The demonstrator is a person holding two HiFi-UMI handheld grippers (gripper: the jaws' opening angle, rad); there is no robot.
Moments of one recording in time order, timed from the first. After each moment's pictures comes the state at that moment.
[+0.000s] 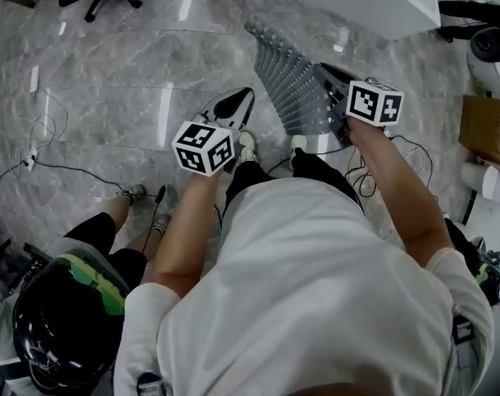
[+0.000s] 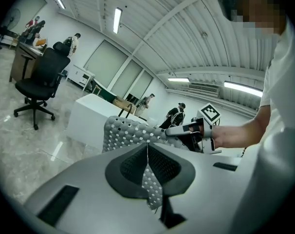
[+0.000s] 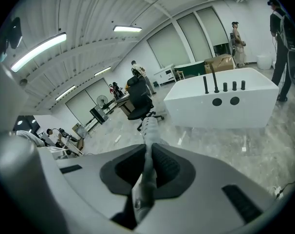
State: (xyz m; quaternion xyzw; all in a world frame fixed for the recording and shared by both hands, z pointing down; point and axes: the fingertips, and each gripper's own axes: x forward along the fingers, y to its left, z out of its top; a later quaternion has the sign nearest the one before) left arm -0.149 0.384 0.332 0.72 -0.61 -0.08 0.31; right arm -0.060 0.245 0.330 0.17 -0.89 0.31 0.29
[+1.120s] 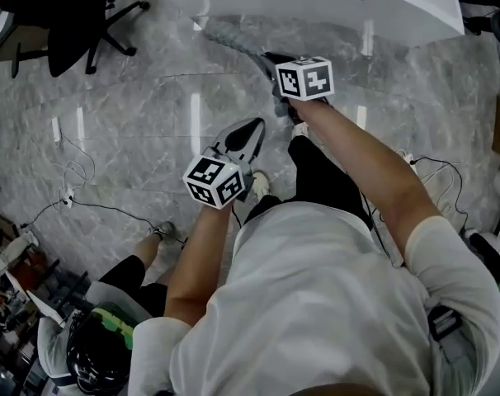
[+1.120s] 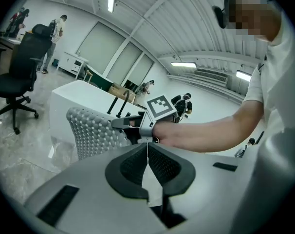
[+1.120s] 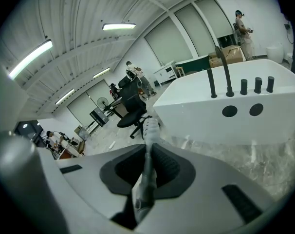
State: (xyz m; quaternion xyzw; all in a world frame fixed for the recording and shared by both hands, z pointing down) left arm -0.129 0.108 0.373 0.73 -0.59 -0.02 0.35; right arm -0.198 -0.034 0.459 0.14 -0.90 0.32 0.28
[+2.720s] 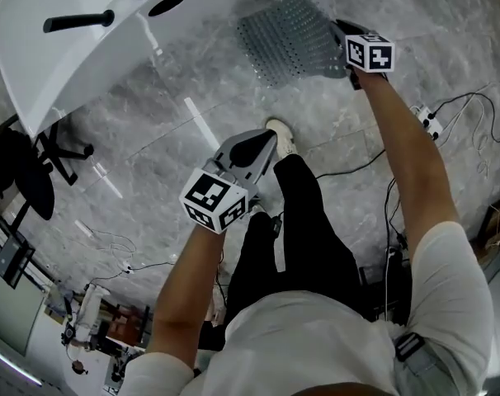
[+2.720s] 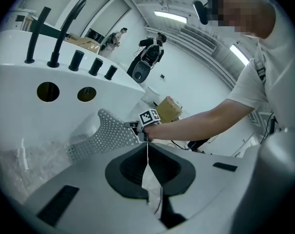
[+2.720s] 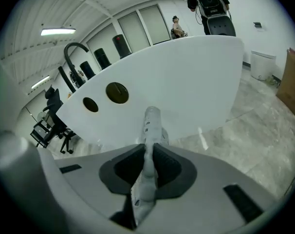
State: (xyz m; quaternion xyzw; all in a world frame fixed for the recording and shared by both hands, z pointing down) left arm 0.039 -0.214 0.591 0.83 -0.33 0.14 0.42; right arm 0.198 -0.443 0.823 0.41 -0.79 0.36 0.29
